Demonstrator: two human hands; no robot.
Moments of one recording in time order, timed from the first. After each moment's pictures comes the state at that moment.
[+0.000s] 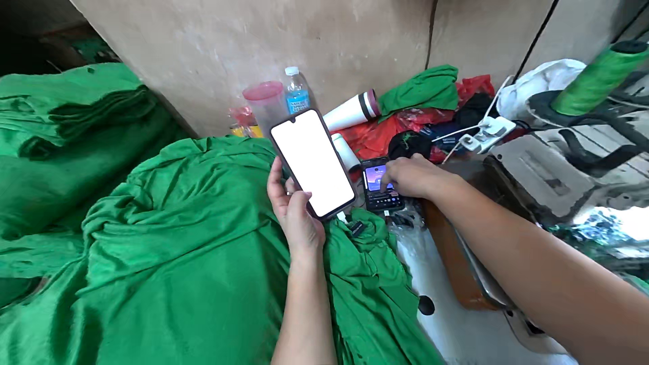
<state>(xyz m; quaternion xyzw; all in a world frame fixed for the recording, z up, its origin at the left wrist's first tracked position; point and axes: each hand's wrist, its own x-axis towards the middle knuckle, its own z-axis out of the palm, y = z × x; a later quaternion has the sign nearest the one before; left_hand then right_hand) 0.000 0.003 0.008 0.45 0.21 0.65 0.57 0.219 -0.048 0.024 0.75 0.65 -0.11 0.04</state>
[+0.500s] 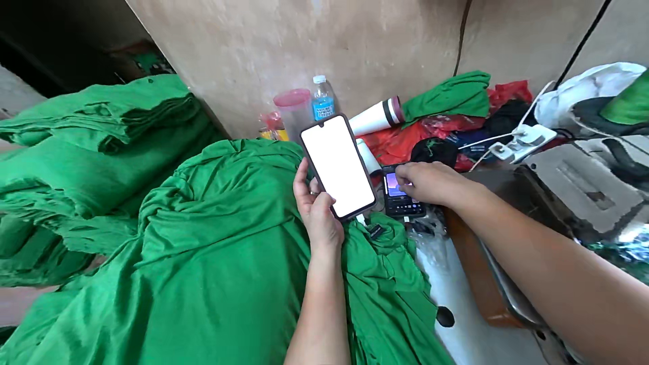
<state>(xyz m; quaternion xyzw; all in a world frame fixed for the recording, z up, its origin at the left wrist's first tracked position) 0.001 0.002 0.009 0.45 0.22 0.64 0.58 0.208 -0.047 0.037 0.77 0.63 -0.12 -0.03</state>
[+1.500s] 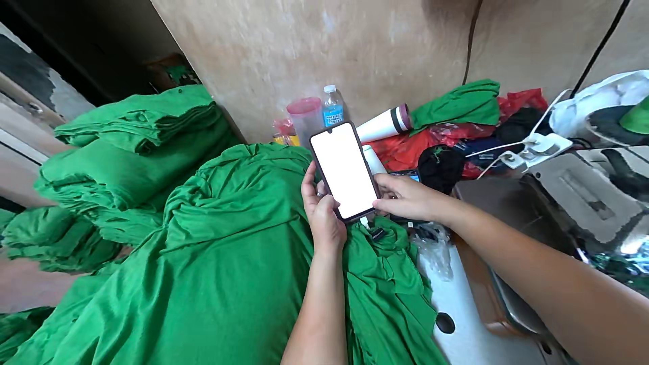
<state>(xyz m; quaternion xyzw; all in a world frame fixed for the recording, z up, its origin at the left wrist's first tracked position) 0.001 0.001 0.010 0.44 0.22 0.64 0.59 0.165 -0.059 0.053 0.61 0.67 -0.32 -0.27</state>
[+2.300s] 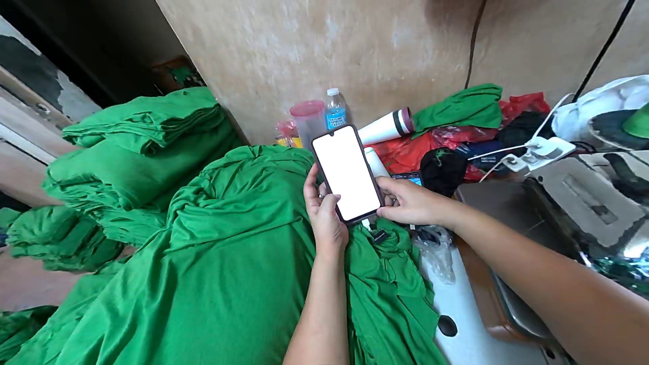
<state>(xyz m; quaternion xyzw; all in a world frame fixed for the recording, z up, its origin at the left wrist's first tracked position) 0.001 0.001 0.011 0.43 0.22 0.64 0.60 0.168 -0.058 0.049 0.58 0.70 -0.31 -0.27</state>
